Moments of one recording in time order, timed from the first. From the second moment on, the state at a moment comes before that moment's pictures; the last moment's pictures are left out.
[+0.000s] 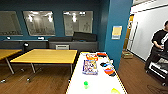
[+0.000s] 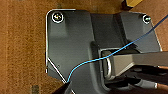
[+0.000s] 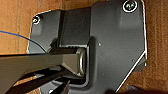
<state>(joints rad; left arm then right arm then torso) 1.51 2.99 -2.71 0.19 -0.08 -0.16 -1.50 2.94 -2.58 -0.09 -0.02 0.10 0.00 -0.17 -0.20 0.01</state>
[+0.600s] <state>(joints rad) 1.51 2.98 -2.69 0.16 -0.08 -0.17 -1.49 2.67 -2.14 -0.05 0.05 0.17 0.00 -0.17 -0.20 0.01</state>
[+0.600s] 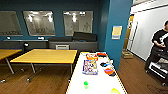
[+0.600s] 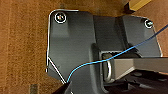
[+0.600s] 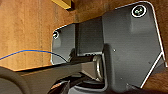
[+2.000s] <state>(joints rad) 1.46 2.98 -2.69 0.16 -0.10 -0.17 -0.96 1.75 -1.17 0.13 0.09 0.21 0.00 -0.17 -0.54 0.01</state>
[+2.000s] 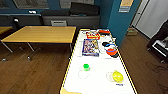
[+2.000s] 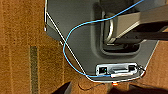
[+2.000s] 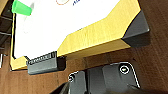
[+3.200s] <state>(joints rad) 1.46 2.98 -2.69 0.15 -0.10 -0.17 -0.59 1.86 -1.59 0.67 -0.22 0.23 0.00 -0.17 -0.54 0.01</state>
